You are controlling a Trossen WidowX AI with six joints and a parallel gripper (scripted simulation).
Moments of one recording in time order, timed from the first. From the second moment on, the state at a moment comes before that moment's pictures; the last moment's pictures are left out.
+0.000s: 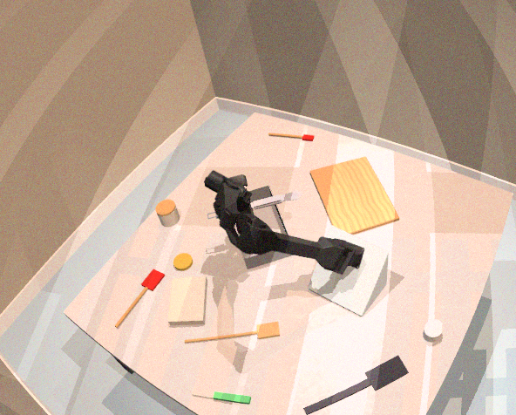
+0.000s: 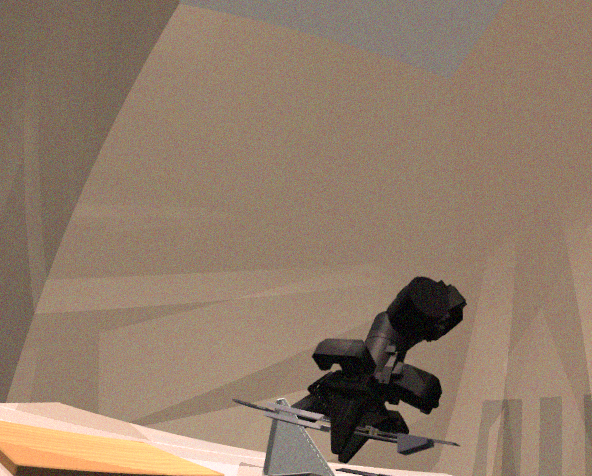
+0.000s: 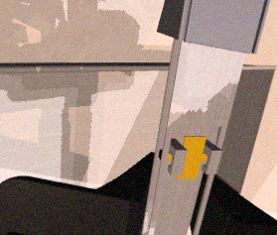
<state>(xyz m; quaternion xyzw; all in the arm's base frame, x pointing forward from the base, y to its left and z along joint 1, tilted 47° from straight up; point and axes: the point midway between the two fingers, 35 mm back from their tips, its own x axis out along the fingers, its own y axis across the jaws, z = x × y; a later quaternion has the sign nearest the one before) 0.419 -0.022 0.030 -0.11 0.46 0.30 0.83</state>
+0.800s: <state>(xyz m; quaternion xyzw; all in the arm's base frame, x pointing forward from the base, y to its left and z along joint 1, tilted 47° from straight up) 0.414 -0.021 0.023 -0.04 0.48 0.44 0.76</state>
